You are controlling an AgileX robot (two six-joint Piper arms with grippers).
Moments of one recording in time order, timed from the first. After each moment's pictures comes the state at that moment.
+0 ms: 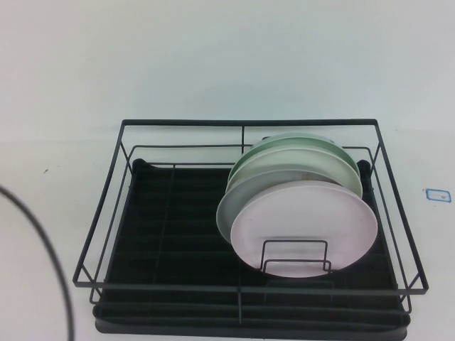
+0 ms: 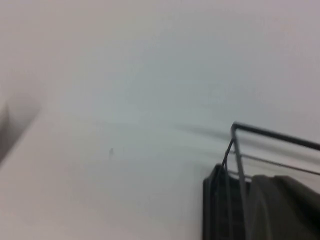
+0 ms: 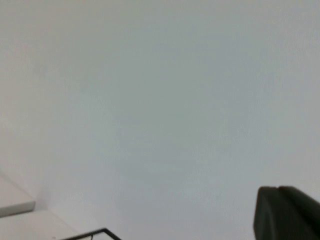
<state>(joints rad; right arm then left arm) 0.53 0.31 -0.73 0.52 0.32 -0.78 -0.33 0.59 -0.54 0.89 0.40 -1.09</state>
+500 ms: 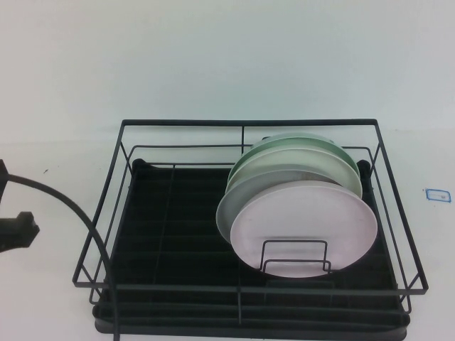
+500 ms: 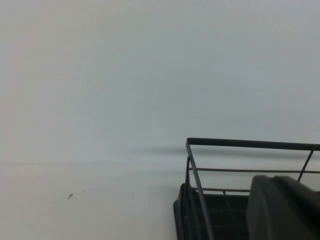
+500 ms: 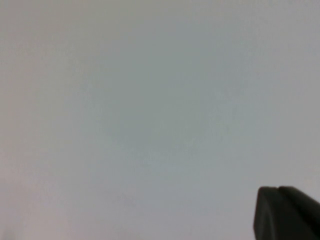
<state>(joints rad) 0.53 0.31 -0.59 0.50 0.07 -0.69 -0.33 0.71 -0.51 1.34 0.18 -1.44</state>
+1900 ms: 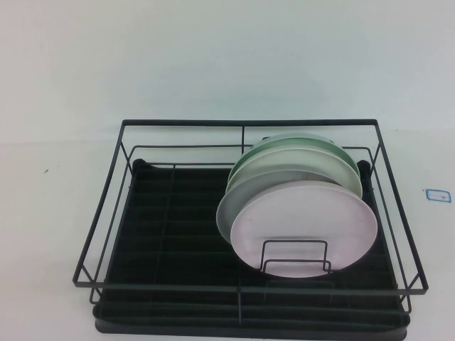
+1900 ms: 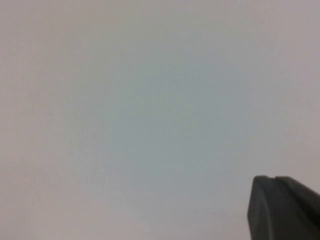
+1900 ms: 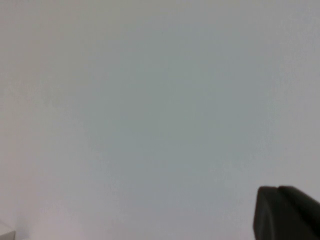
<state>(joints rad) 0.53 0.31 -0.59 0.52 0.10 -0.68 0.14 -0.01 -0.04 0.58 -0.29 -0.81</state>
